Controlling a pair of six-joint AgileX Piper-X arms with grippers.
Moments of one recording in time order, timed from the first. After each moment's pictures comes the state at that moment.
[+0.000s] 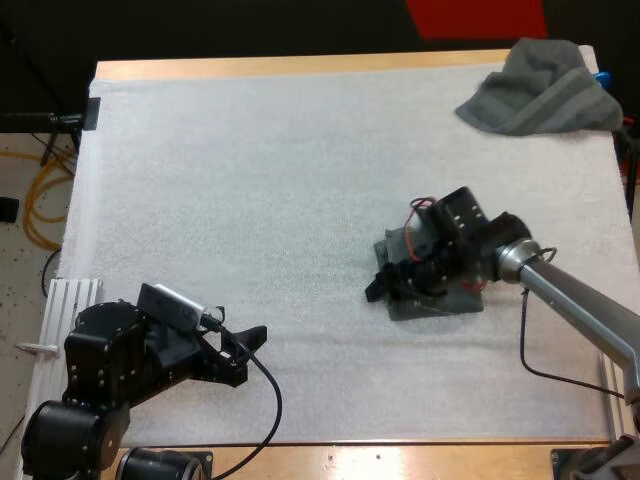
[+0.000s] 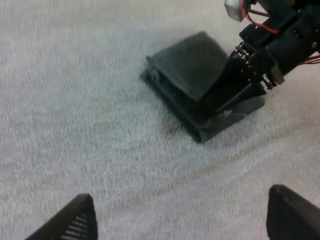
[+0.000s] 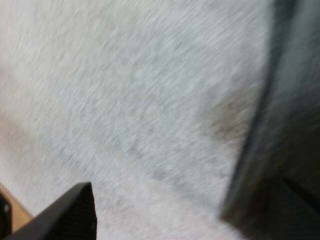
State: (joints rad) left arm -0.17 0.52 -0.73 1.05 0.54 -1.84; right arm 0.55 1.64 -0.99 0.68 -0.58 -1.50
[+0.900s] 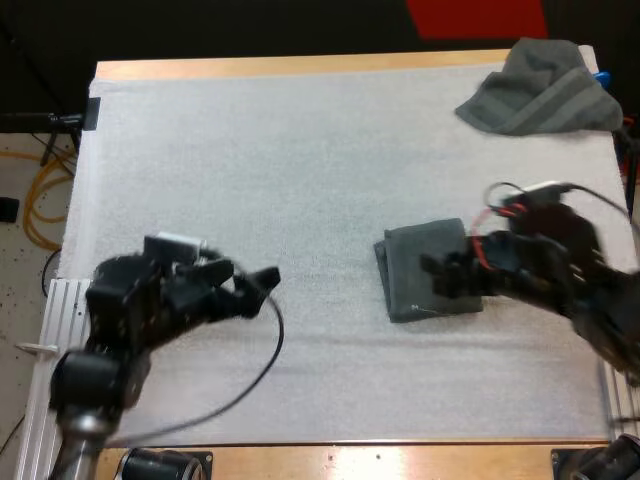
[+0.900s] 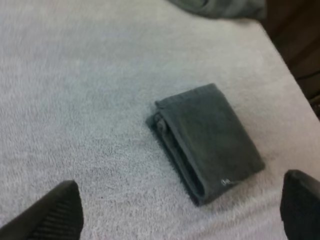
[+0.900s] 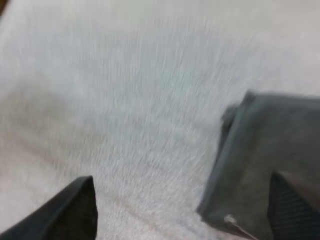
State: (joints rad) left arm -0.17 0.73 -0.71 0.71 0.52 -2.09; right arm 0.58 0.98 -0.98 0.82 -0.14 -1.54
